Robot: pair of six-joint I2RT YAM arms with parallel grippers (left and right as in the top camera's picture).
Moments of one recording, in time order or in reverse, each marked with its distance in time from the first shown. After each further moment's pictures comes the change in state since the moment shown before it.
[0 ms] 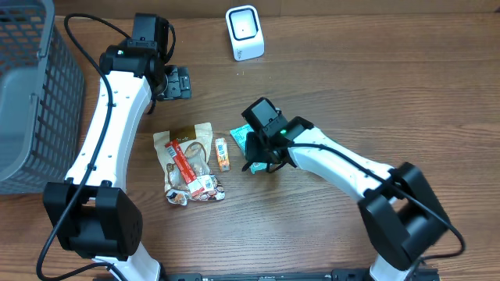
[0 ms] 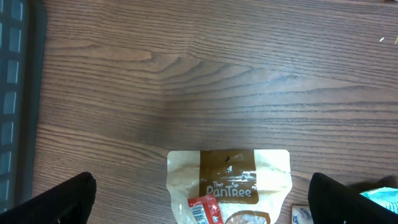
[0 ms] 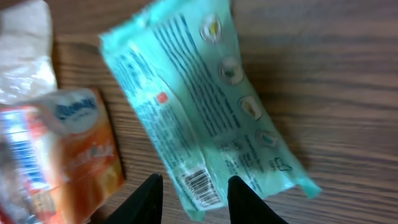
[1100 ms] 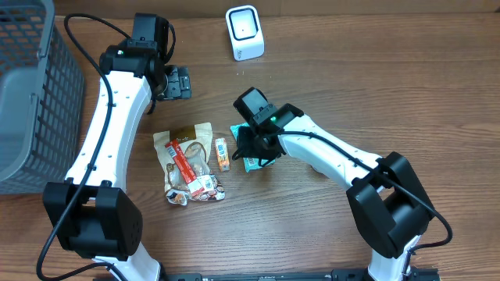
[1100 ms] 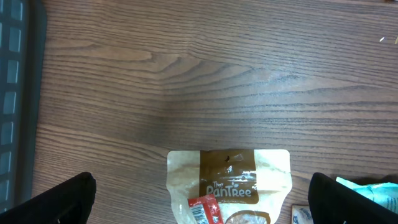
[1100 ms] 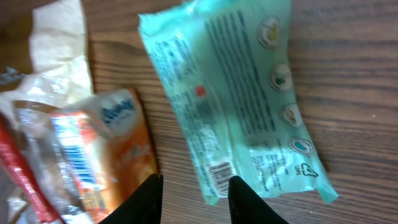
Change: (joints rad) left arm 0.000 0.000 0.000 0.000 0.000 0.000; right arm -0.001 0.073 0.152 -0.117 -0.077 -0.007
